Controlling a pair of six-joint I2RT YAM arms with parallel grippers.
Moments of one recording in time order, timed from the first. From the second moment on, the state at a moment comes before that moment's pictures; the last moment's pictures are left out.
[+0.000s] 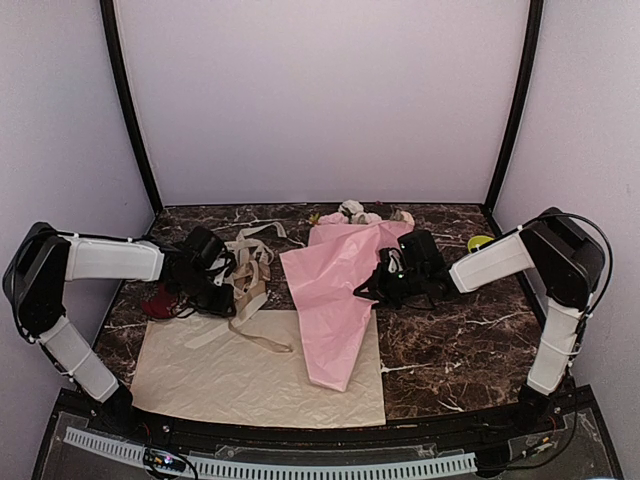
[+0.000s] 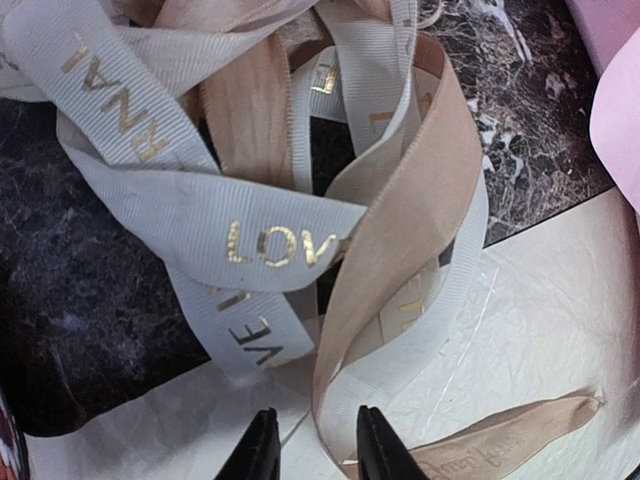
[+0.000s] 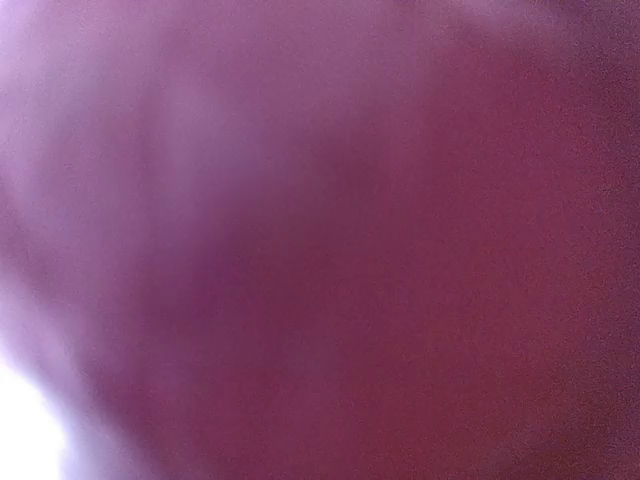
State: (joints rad) left arm -0.49 1.59 0.89 -0.49 0.09 -0.28; right arm 0.63 1.86 0.90 0.27 -0.45 1.00
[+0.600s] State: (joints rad) left arm -0.46 1.49 1.23 -0.62 -0.07 -0.16; right arm 0.63 1.86 0.90 0.27 -0.45 1.00
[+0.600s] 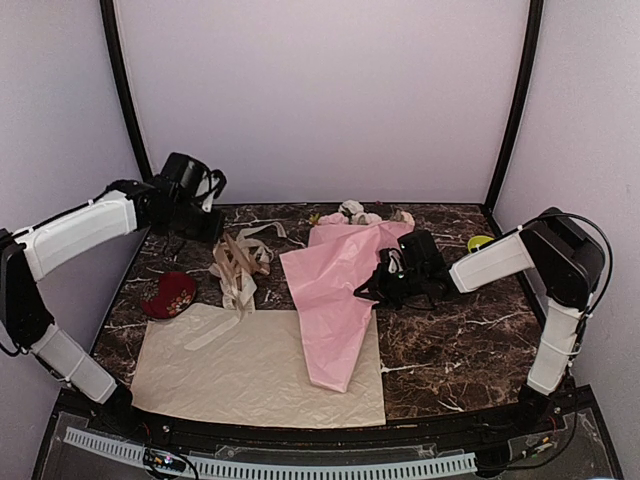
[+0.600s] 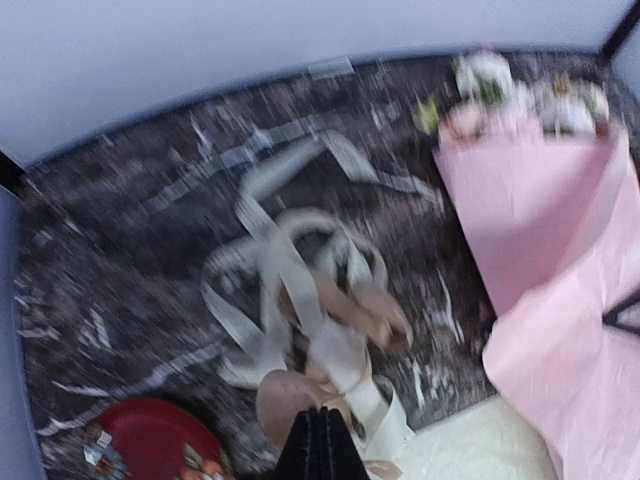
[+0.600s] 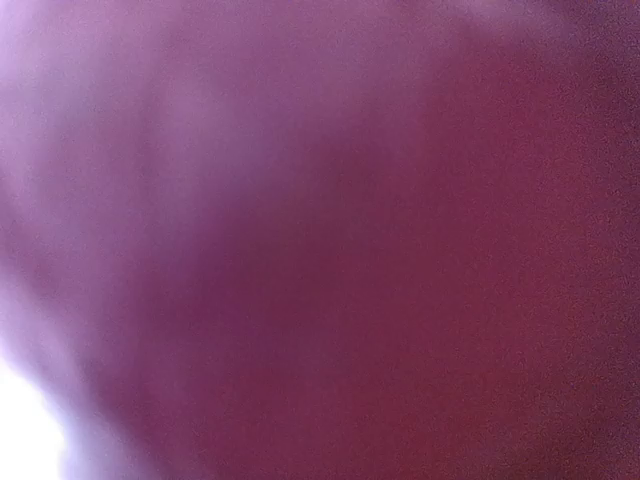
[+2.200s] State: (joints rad) left arm -1.10 1.65 1.72 -0.63 0.76 0.41; right arm 0.61 1.89 1.08 0.13 -0.50 0.94
